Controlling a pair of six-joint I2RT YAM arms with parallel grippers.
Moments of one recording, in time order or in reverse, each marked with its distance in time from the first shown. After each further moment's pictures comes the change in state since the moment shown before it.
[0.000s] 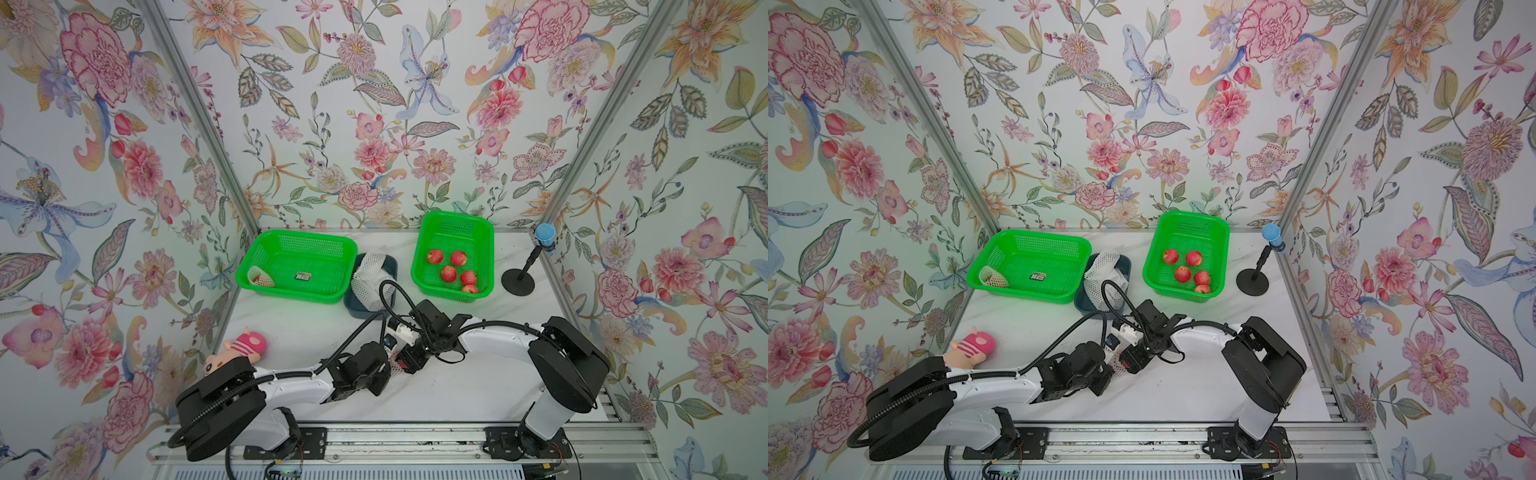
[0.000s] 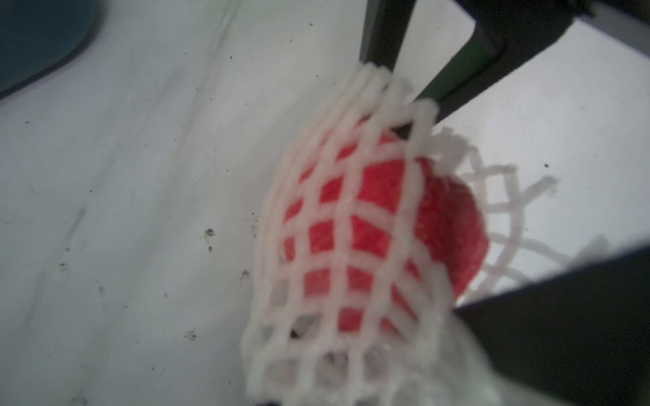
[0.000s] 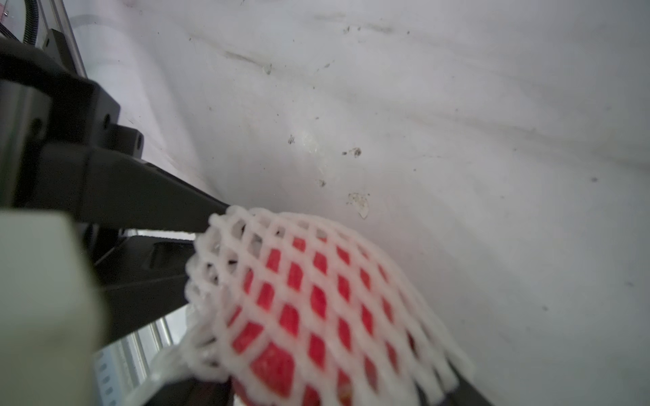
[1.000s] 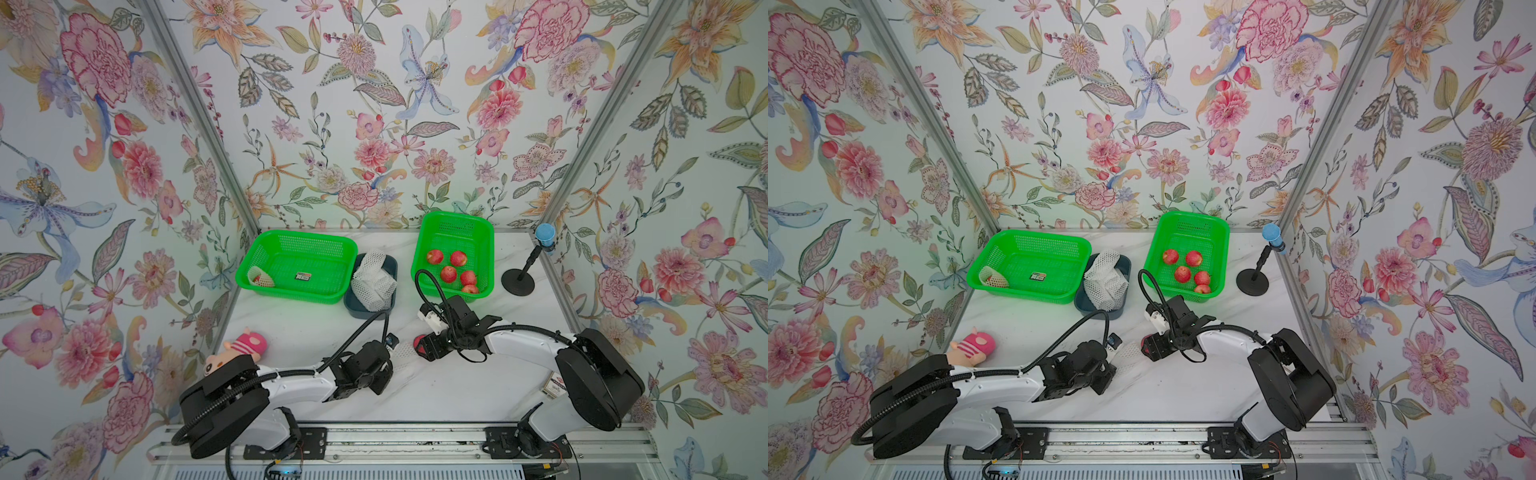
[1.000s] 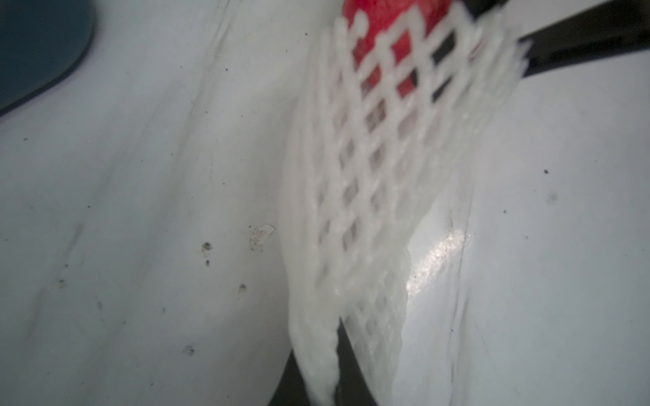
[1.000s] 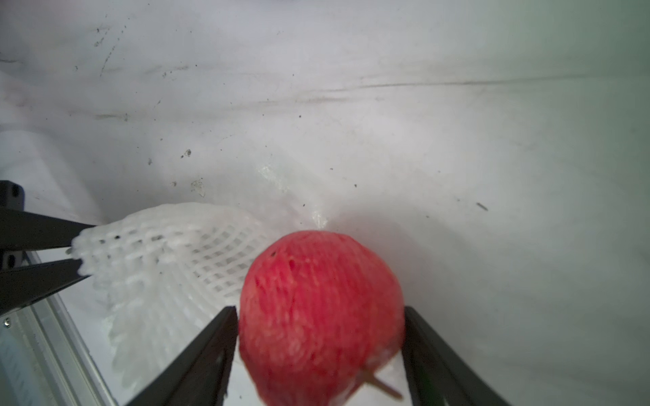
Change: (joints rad) left arm 0.000 0.021 0.022 0.000 -0.002 0.018; right arm -0.188 -0.160 -0.161 0.048 0.131 0.095
